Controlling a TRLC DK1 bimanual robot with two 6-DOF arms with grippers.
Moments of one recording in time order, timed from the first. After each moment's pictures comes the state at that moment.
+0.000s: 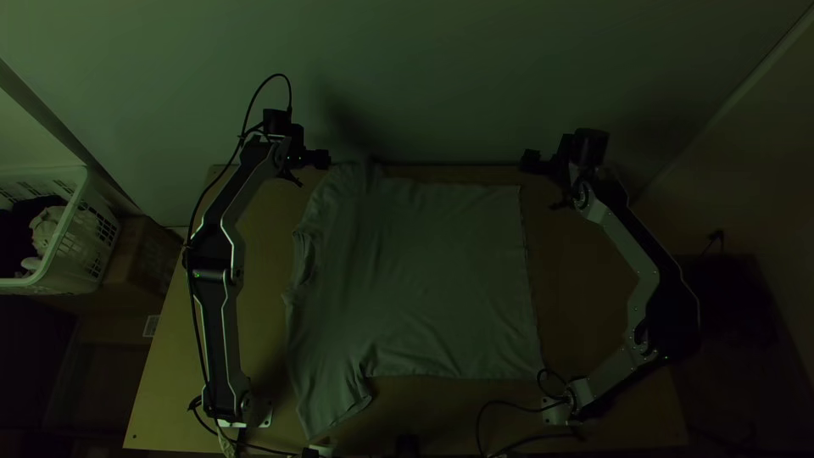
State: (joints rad) left arm -0.11 2.27 2.21 -0.59 0.02 0.00; right arm 0.10 1.76 1.48 -0.20 -0.01 0.21
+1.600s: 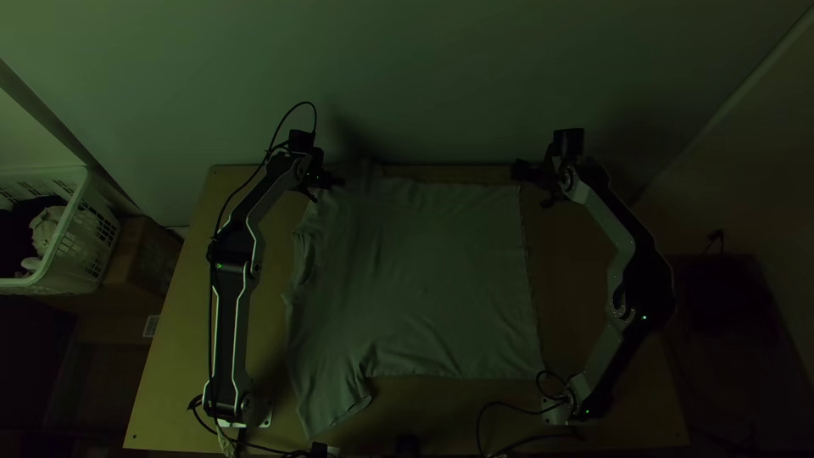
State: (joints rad) left arm -0.14 2.44 2.26 -0.63 0.03 0.03; right arm 0.10 1.97 1.69 -0.50 -0.01 0.33
